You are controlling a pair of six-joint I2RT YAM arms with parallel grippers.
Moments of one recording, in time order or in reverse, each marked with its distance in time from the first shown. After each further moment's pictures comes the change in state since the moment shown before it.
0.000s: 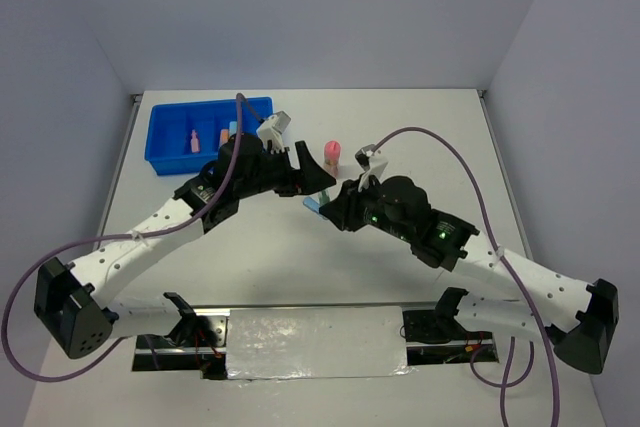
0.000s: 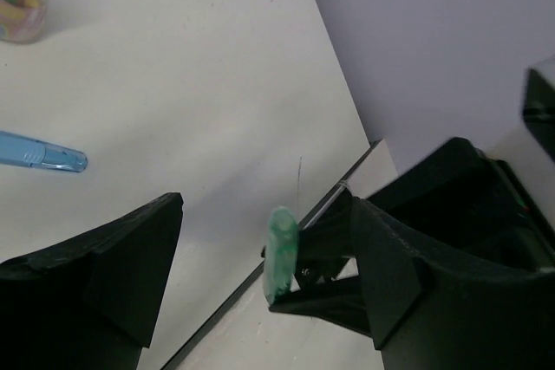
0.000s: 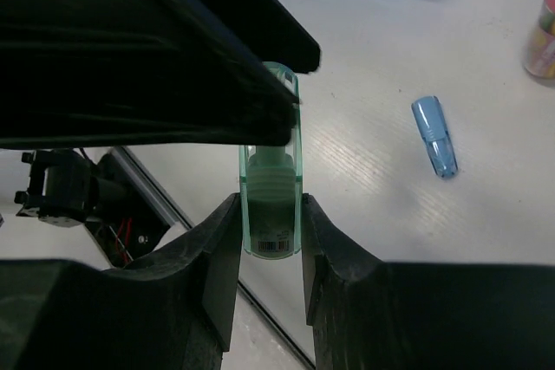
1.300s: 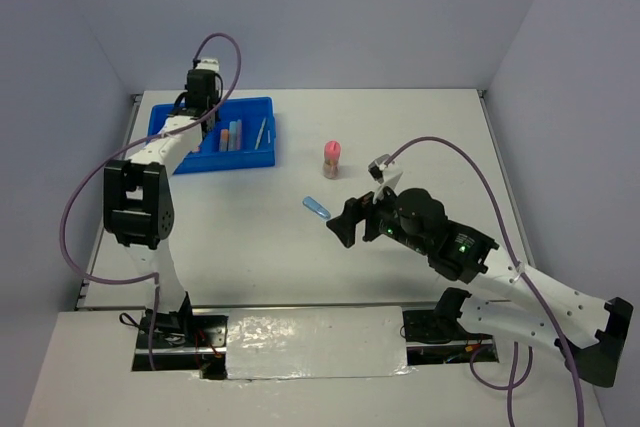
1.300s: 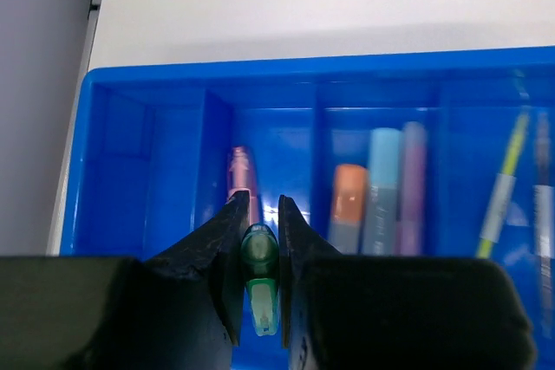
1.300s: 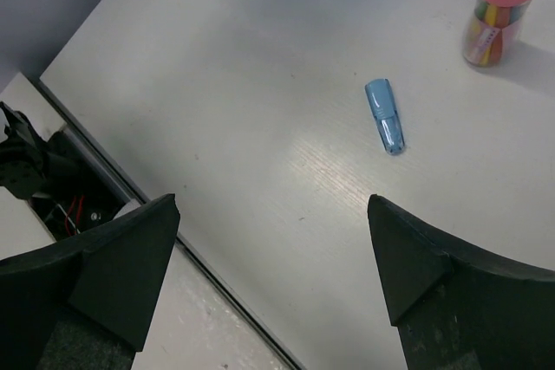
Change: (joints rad) left arm 0.564 0.694 0.473 -0.005 -0.645 0.807; right arm 0.023 -0.151 -0.044 -0.114 0.075 -0.096
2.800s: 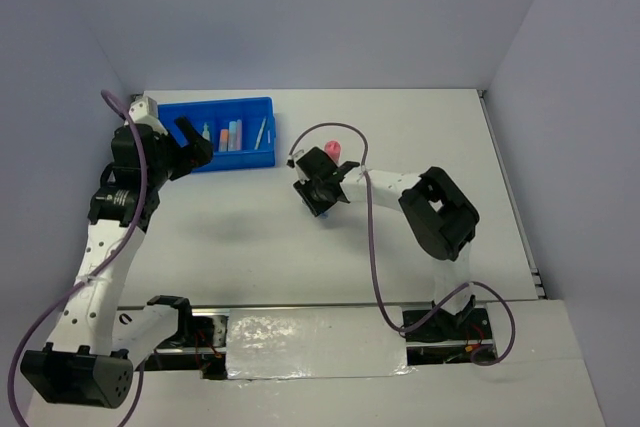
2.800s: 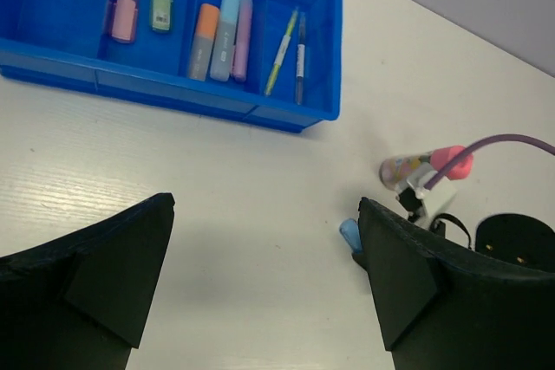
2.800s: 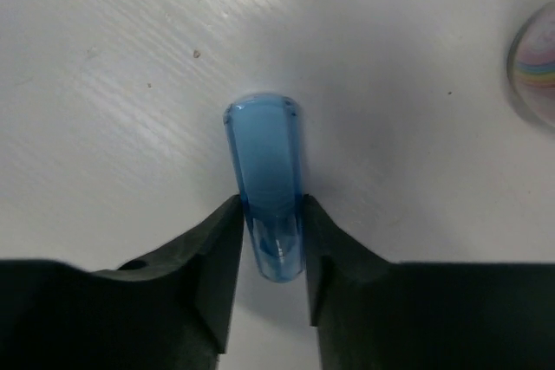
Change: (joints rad) left arm 0.070 -0.933 -0.475 -0.348 0.382 -0.546; right arm -0.160 1.160 0.517 -0.067 -0.081 -0.336
